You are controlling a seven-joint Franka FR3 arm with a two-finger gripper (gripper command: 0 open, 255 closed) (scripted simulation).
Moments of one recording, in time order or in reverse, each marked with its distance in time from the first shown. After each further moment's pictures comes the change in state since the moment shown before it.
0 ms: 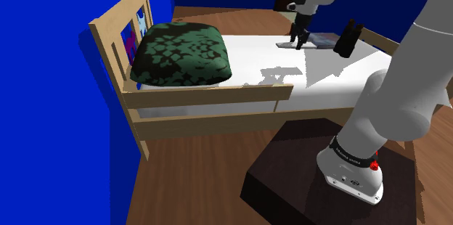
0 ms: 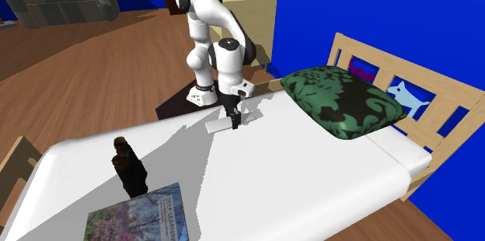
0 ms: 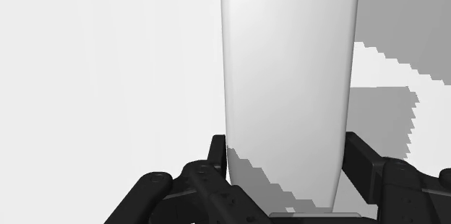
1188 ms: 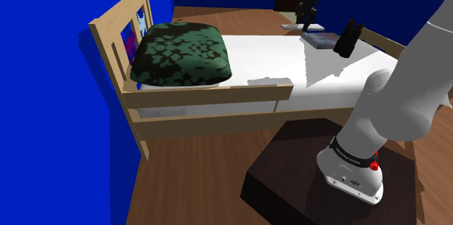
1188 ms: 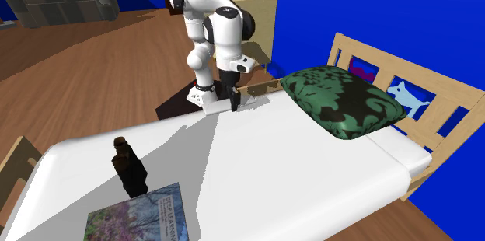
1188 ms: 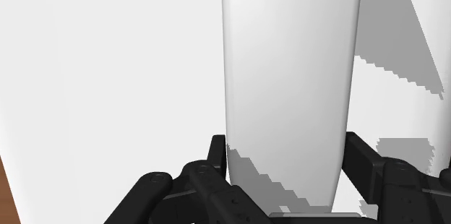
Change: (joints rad) arm 0.014 -0.108 0.017 0.173 -0.095 -0.237 0.067
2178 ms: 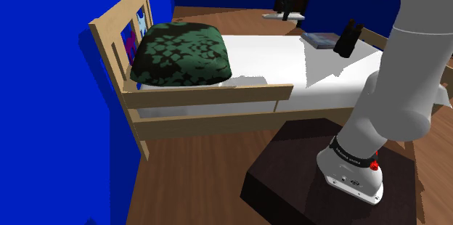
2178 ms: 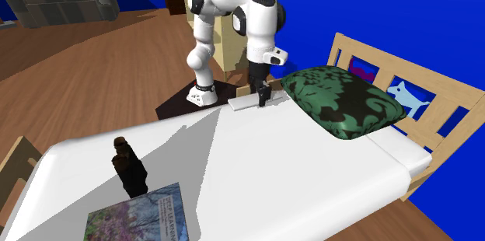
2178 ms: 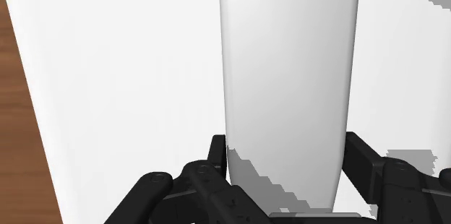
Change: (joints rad) arm -0.001 0.277 0.038 0.308 0.221 -0.138 0.000
